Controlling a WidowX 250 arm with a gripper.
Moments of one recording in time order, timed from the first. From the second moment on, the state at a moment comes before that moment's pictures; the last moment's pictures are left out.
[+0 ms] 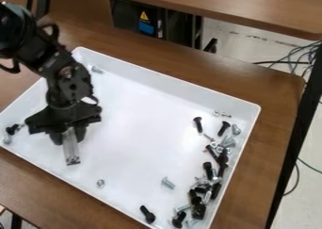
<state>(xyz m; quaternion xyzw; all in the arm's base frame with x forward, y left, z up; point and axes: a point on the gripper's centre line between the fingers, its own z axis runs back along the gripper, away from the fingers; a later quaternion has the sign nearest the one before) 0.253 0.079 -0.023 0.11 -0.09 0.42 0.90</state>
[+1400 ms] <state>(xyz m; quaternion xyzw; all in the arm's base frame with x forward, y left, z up) 0.309 0.158 -0.049 0.12 -0.05 0.44 0.89</state>
